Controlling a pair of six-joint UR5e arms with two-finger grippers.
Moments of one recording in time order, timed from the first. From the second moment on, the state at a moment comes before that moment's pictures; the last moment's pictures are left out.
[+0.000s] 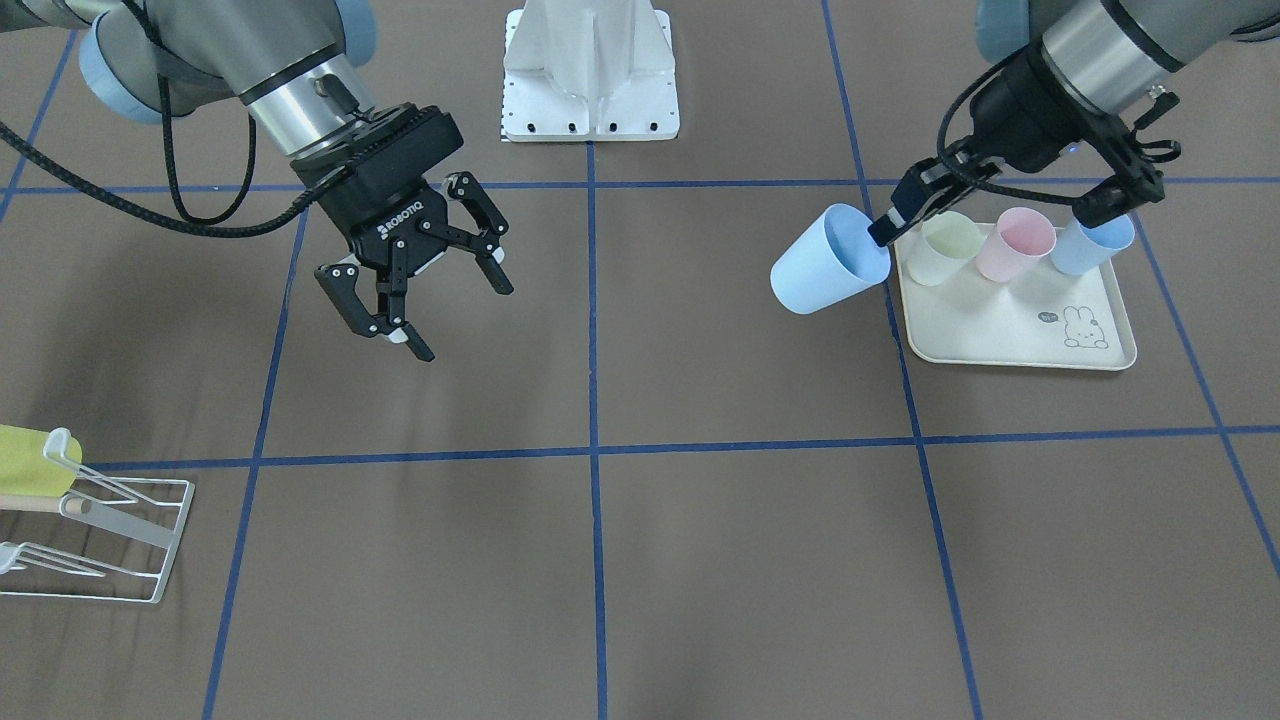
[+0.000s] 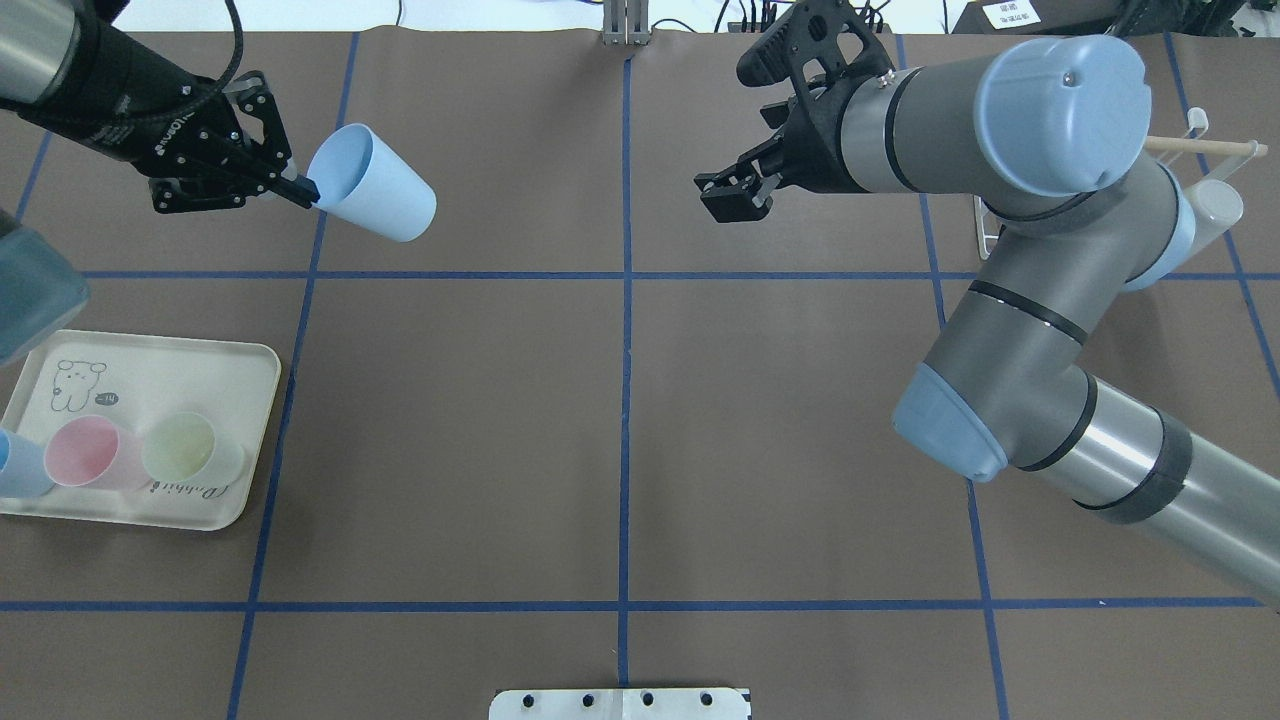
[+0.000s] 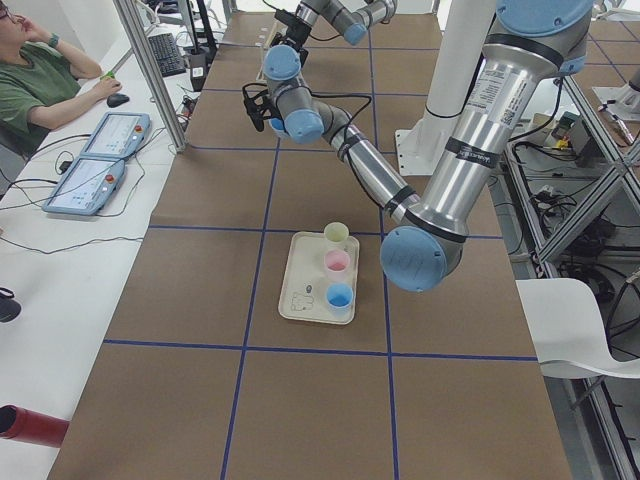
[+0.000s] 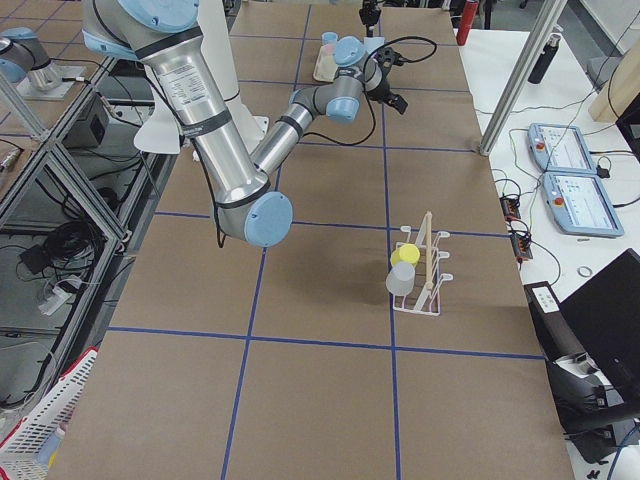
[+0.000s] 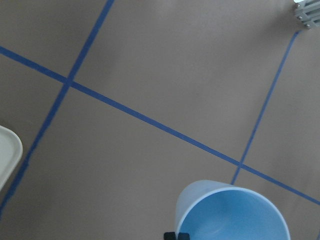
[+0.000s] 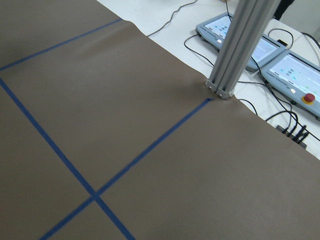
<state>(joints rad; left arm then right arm) -1.05 -2.00 -1.95 -1.90 -2.46 -1.70 0.73 -1.02 1.84 -1.01 1.75 0.37</state>
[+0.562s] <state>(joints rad) -1.05 -2.10 -1.94 -2.04 -2.48 -2.02 0.60 -1.03 1.77 -0.61 1.62 0.33</state>
